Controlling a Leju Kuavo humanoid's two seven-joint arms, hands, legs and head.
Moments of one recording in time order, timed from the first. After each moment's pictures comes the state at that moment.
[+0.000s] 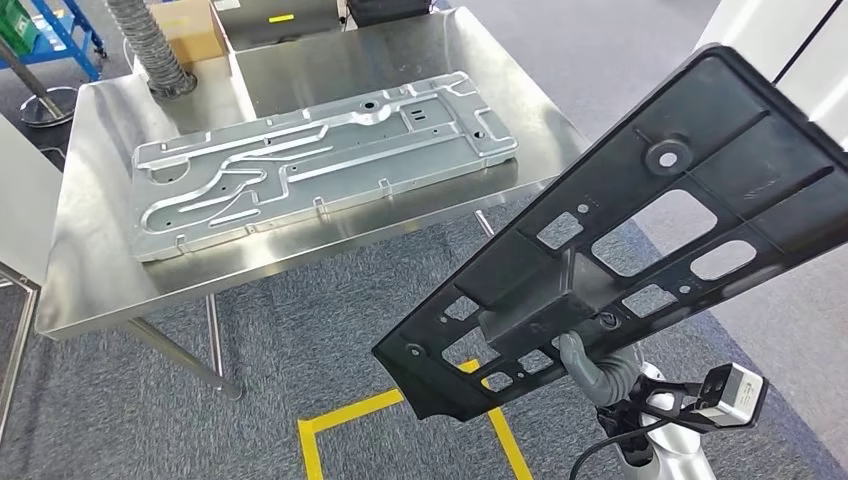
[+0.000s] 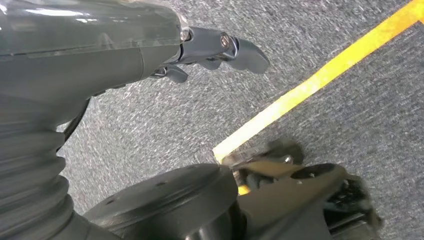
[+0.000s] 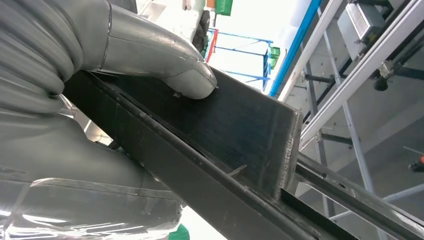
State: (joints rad) left arm -0.08 -0.19 0.97 -0.19 -1.31 0.08 -0.14; right arm -0.03 -0.17 0.07 -1.81 -0.14 0.62 -0.62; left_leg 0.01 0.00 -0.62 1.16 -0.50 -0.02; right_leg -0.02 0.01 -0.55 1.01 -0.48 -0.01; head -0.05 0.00
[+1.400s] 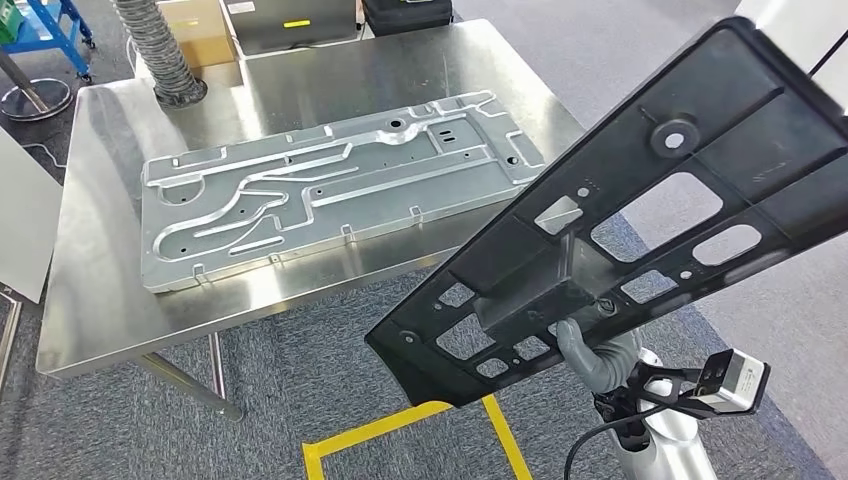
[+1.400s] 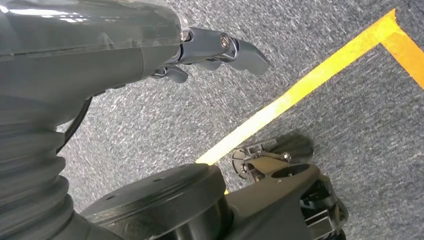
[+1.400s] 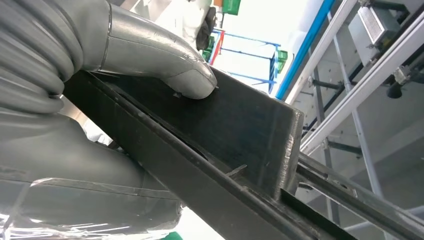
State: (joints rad) left arm -0.10 -0.19 0.97 -0.19 -1.31 0.07 -0.13; right arm -0.08 -0.16 0.07 -1.81 -0.14 0.64 -0.59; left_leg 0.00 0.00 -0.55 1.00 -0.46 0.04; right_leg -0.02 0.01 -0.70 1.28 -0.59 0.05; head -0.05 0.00
